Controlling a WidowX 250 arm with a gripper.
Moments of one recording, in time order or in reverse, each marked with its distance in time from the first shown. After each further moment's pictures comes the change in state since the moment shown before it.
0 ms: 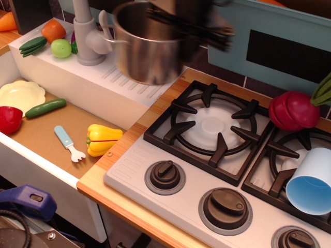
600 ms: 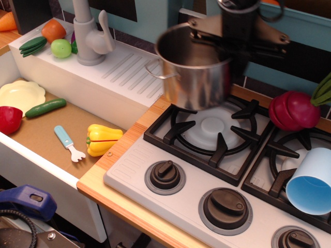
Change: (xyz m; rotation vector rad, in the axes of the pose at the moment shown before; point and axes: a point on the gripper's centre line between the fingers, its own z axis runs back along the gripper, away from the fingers) arm 0.004 -0.047 -0.008 -0.157 -0.061 0.205
